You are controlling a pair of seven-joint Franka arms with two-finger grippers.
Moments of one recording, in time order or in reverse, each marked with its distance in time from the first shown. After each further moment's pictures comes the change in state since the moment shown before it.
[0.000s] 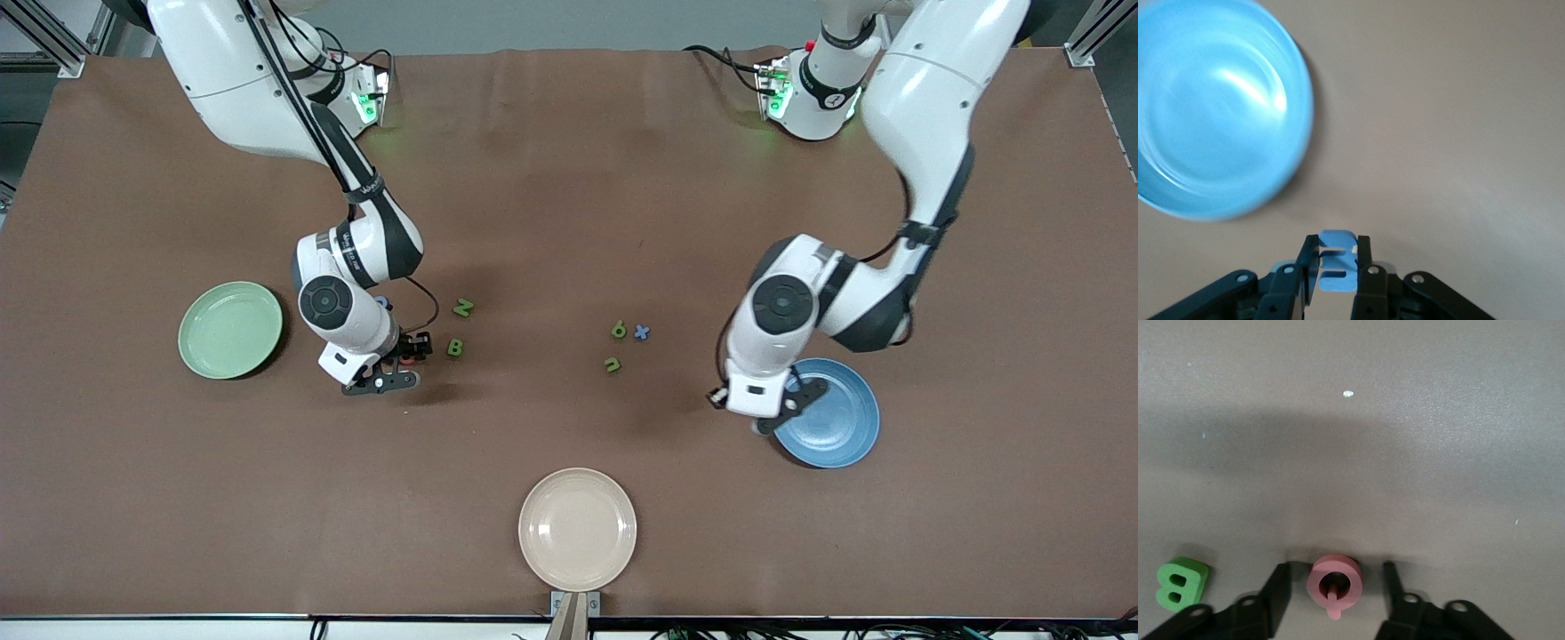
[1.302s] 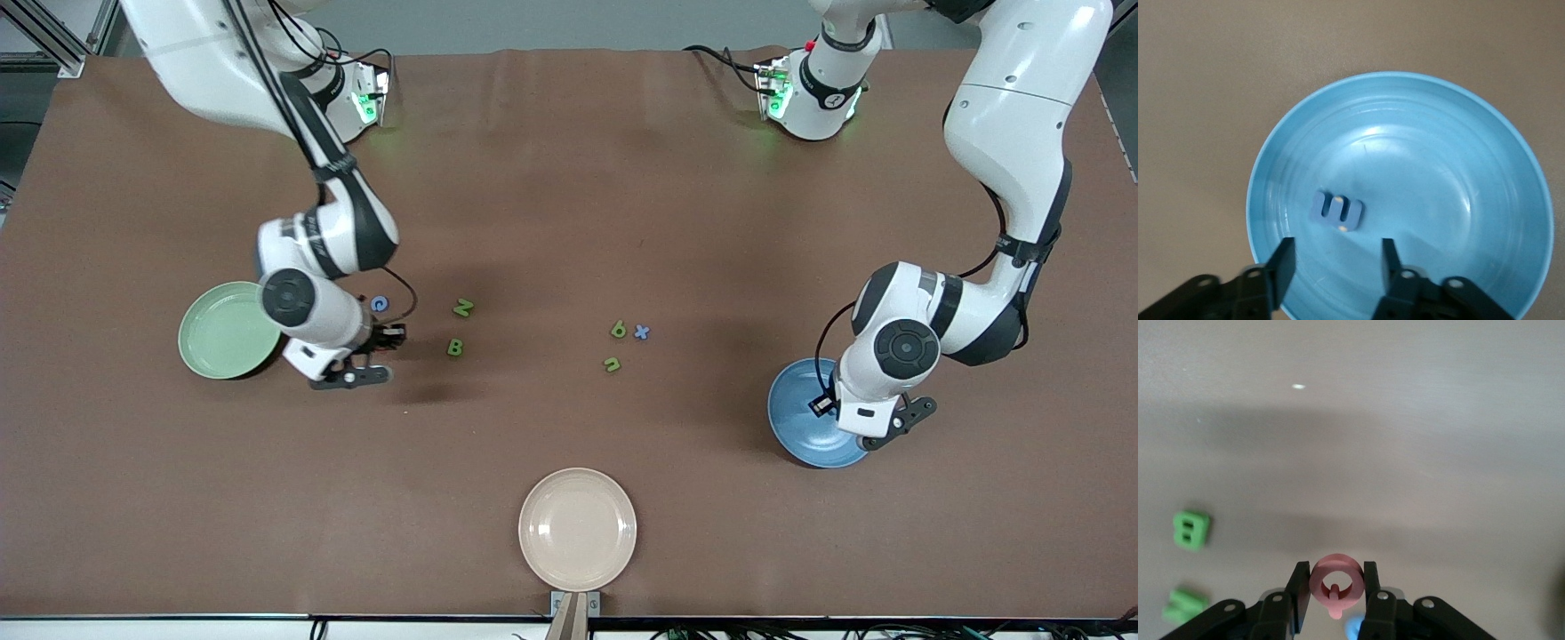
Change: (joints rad) left arm 0.211 0.026 0.001 -0.076 0.053 -0.009 0.164; right arm -0.071 -0.194 -0.021 -0.014 0.000 -0.252 -0.041
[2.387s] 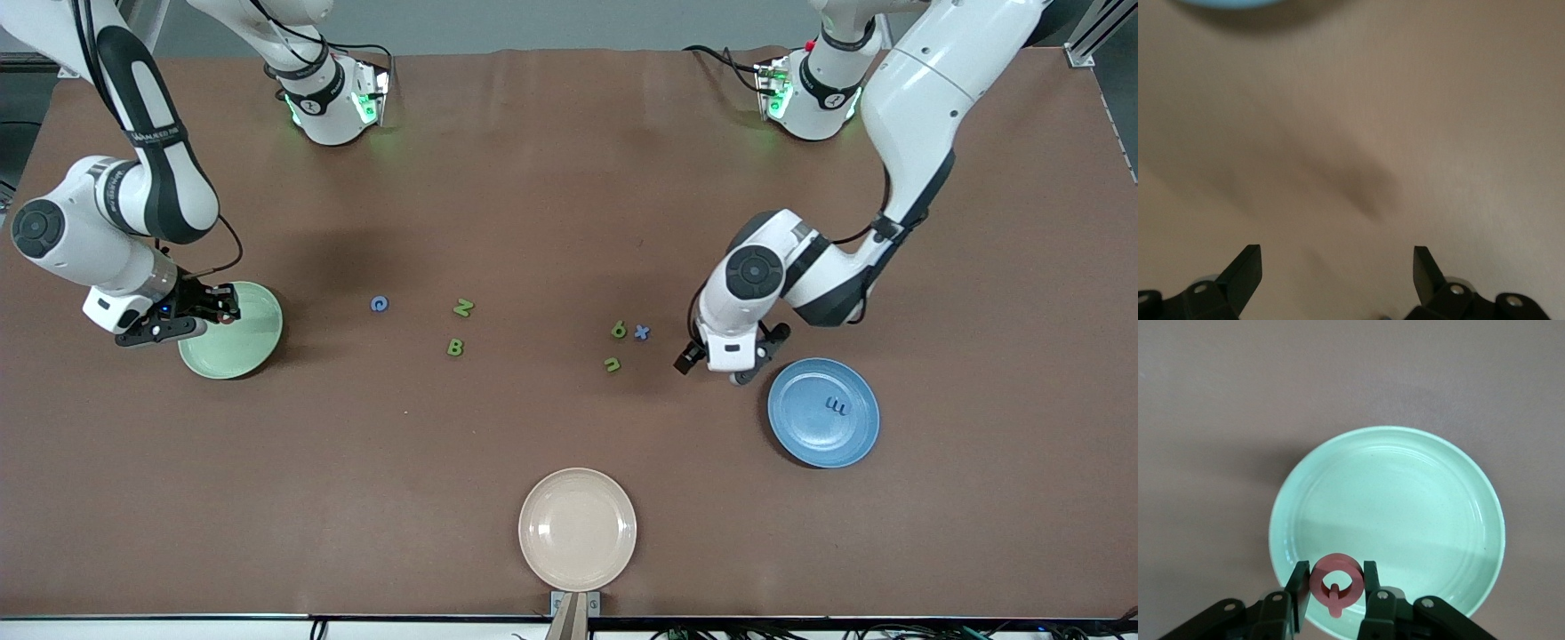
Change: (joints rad) left arm -0.090 -0.006 -0.267 -0.170 0.004 0.153 -0.688; right arm -0.454 -0.165 -0.008 -0.335 -0.001 0.260 -0.571
